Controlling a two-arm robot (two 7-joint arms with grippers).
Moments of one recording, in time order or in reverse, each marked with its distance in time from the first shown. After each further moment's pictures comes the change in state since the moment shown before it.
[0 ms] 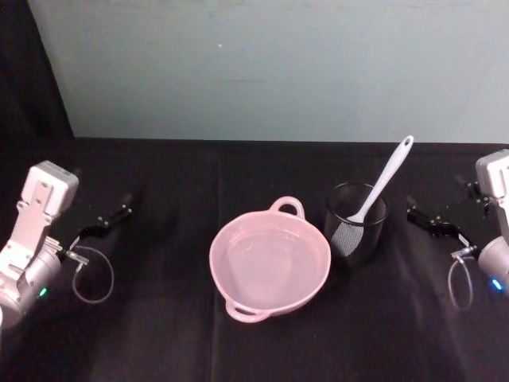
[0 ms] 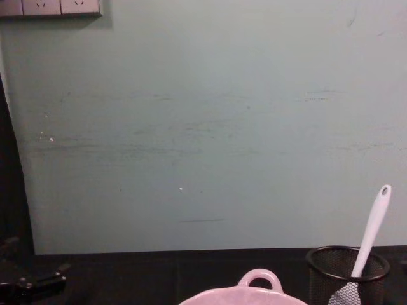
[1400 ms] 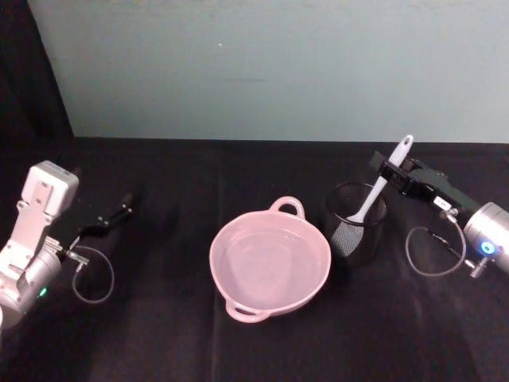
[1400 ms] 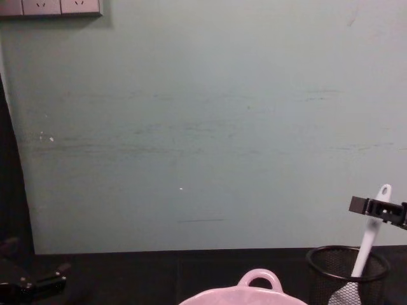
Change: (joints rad) left arm 0.000 0.000 0.000 0.000 0.000 0.000 0.000; right arm 0.128 -0.081 0.050 0.154 0.581 0.052 0.483
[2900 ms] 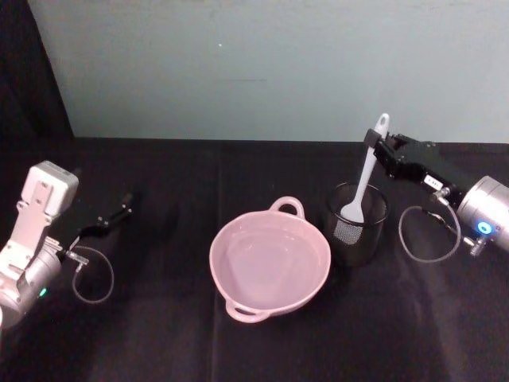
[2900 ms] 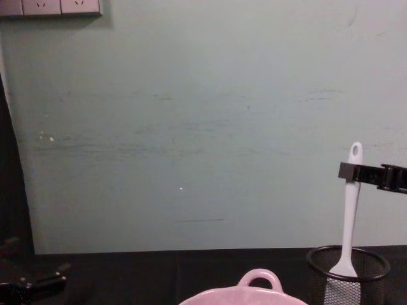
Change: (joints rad) left arm 0.000 0.000 0.000 0.000 0.000 0.000 0.000; right arm -0.012 0.024 0.010 -0.180 -0.126 0.033 -0.027
